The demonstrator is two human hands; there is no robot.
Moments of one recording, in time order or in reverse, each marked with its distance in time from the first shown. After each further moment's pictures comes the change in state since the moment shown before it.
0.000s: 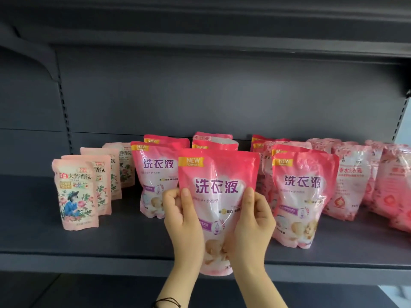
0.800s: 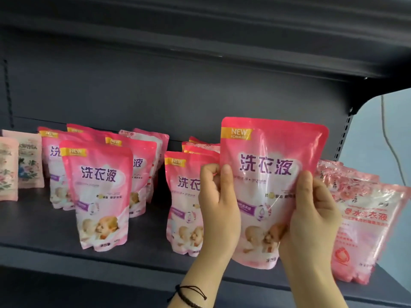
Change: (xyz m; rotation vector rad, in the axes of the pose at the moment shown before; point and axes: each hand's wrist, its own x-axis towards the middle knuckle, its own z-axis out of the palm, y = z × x) left_hand -0.132 0.057 0.250 -0.193 -0.168 -0.007; right_hand 0.192 -0.083 -0.226 0.059 -0.048 -0.040
